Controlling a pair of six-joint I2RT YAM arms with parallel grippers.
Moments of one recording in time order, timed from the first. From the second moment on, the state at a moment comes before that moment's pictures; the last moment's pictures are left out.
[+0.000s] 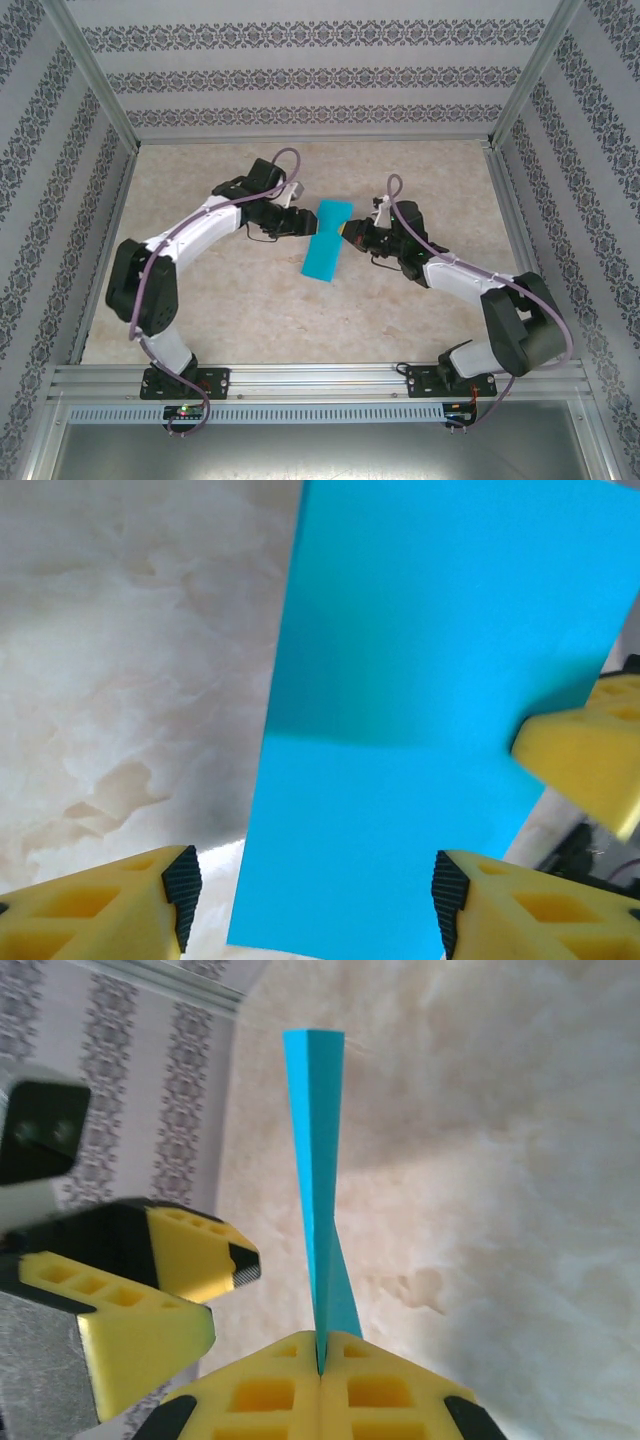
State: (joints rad) left arm -0.43 1.69 1.33 -0.67 0.52 -0.42; right arm 0.40 1.41 0.65 0.35 -0.57 1.00
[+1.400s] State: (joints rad) left arm -0.42 1.48 1.18 -0.55 0.69 -0.61; right arm 0.29 1.40 0.64 0.68 -0.75 1.28
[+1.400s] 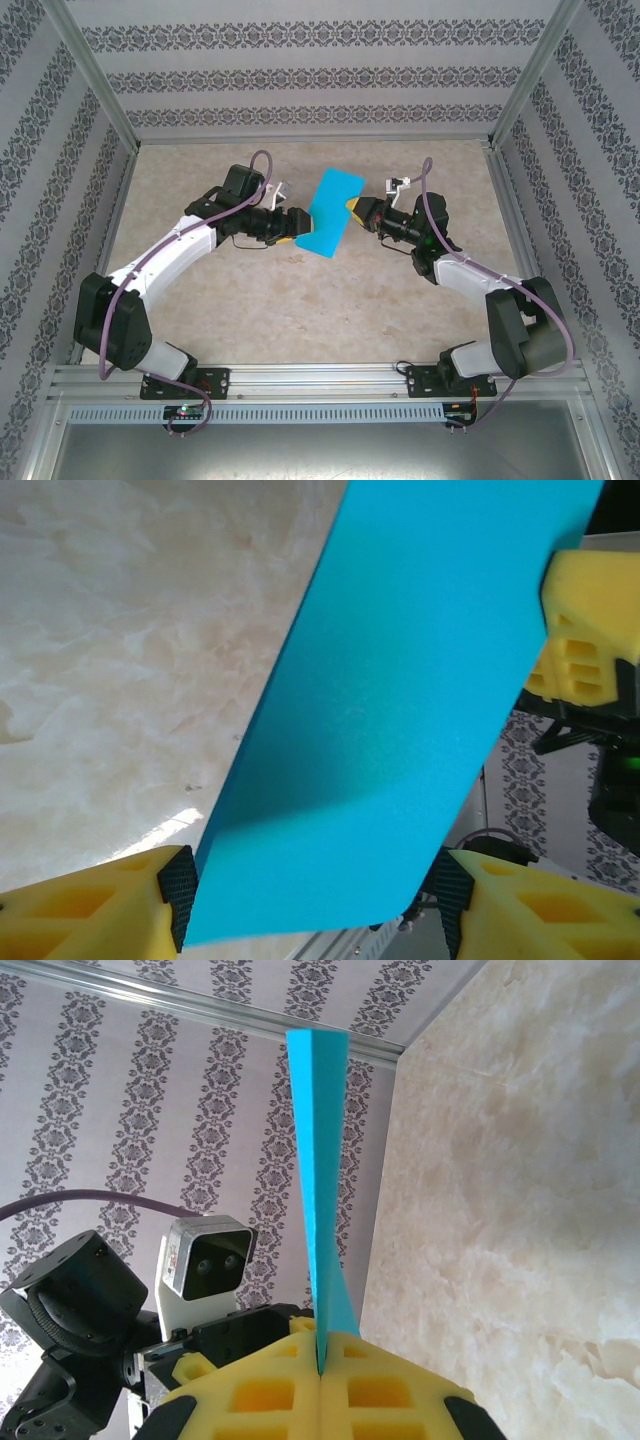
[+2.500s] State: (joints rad) left arm -0.41 1.47 1.18 -0.58 0.72 -0.59; right arm 0.29 1.41 0.63 0.76 -0.75 1.32
